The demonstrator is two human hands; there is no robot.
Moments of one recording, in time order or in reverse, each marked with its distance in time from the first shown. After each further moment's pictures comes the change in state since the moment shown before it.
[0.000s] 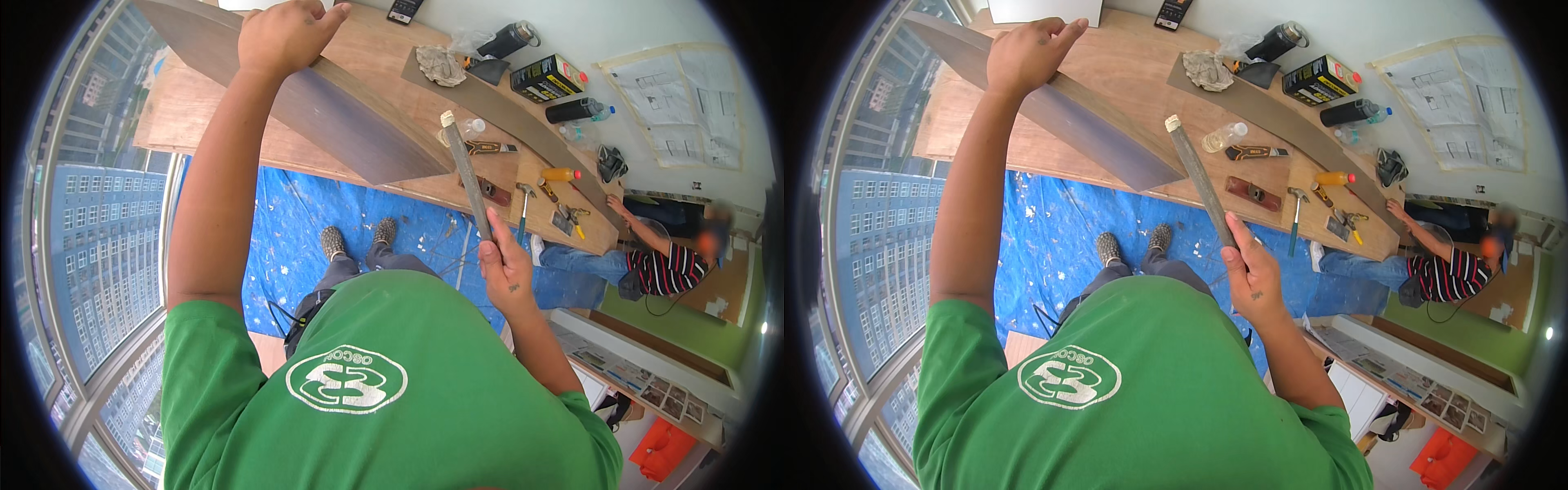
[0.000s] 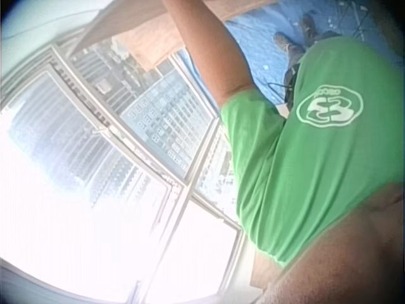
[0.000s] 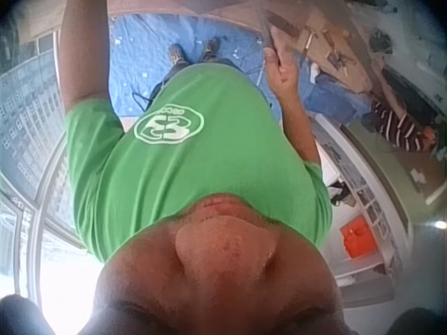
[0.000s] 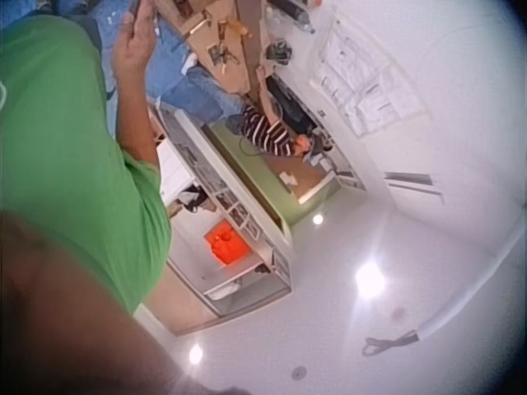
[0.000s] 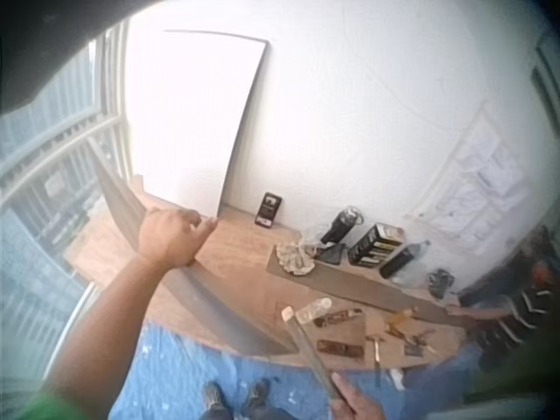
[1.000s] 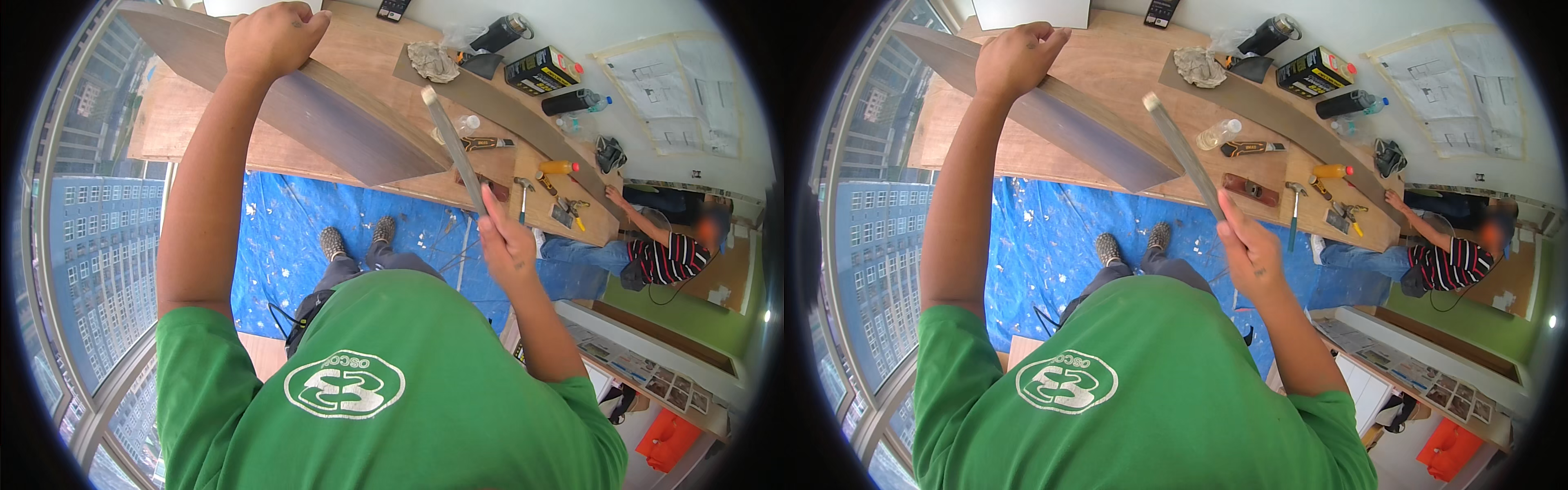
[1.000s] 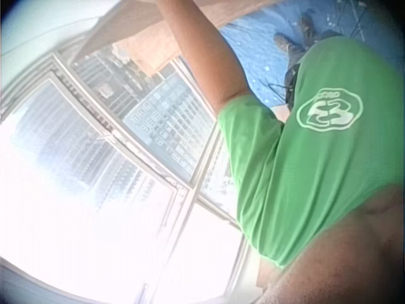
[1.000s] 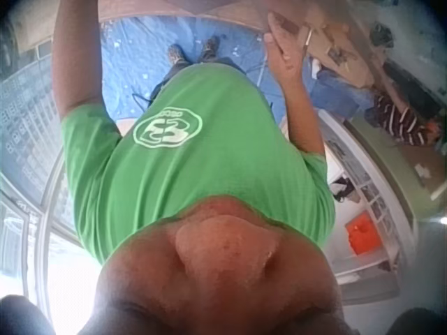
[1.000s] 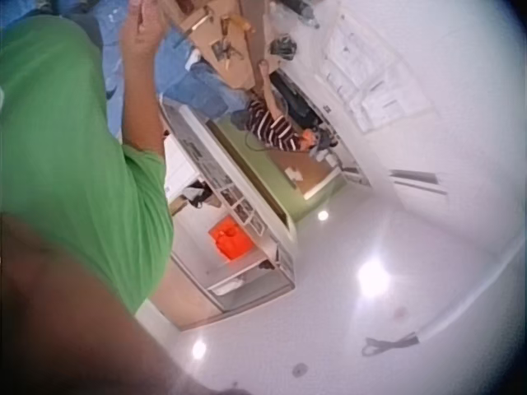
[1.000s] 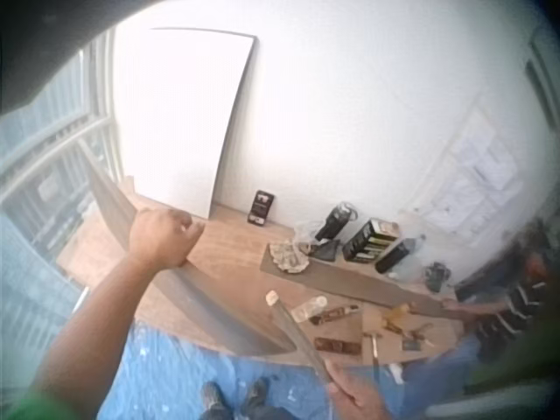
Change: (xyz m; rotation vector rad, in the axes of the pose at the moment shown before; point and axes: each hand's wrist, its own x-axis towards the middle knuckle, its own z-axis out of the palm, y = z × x) left_hand 0.008 0.003 0.002 0.036 0.008 0.032; right_hand 0.038 -0.002 0.001 0.083 0.101 -0.095
